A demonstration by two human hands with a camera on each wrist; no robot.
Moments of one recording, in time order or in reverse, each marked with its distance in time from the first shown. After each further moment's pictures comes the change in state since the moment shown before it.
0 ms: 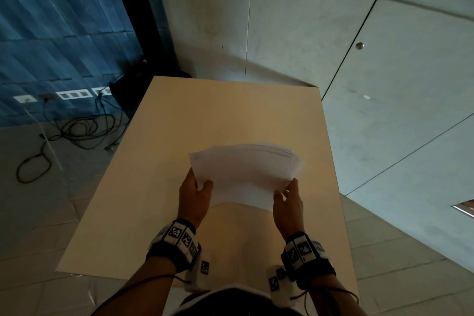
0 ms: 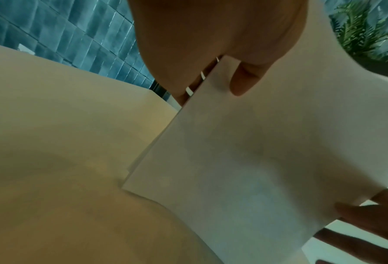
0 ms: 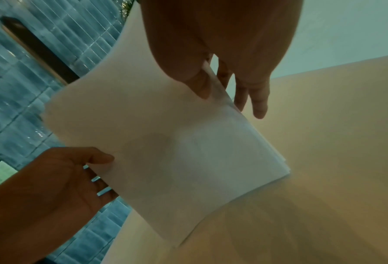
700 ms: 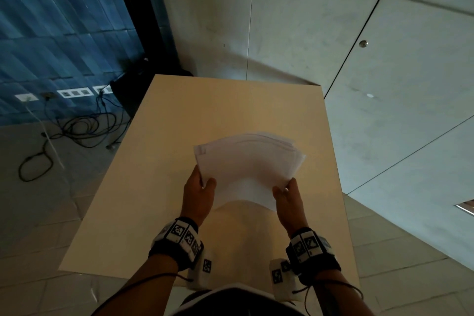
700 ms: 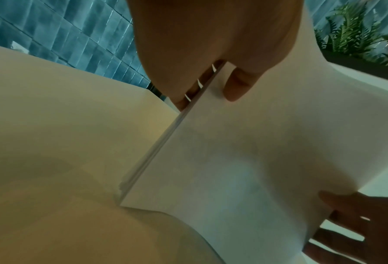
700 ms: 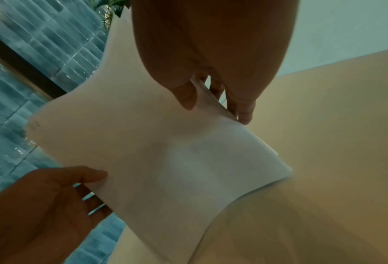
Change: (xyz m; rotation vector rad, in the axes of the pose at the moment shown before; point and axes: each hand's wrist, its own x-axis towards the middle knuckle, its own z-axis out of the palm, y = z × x) left_hand 0.006 0.000 0.002 0.029 -0.034 -0.020; right_hand 0.014 0.005 0.001 0.093 -0.120 0.133
